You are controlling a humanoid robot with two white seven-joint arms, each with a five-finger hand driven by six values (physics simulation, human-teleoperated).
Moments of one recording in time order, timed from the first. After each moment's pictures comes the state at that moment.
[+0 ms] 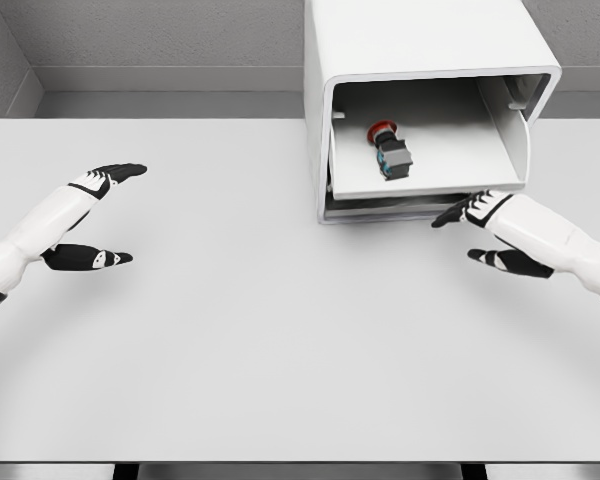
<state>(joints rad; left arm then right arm) -0.08 0.37 0.21 -1.58 -0.28 -0.61 -0.61 -0.08 -0.76 0.14 -1.66 0.31 -0.61 0.32</state>
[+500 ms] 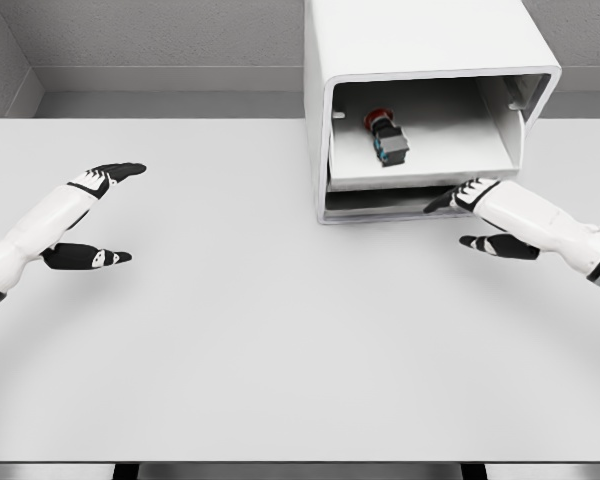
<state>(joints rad) -0.09 0.37 0.22 -1.58 -0.29 -0.61 -0.61 -0.23 -0.73 0.24 -1.53 0.31 -0.61 0.34</state>
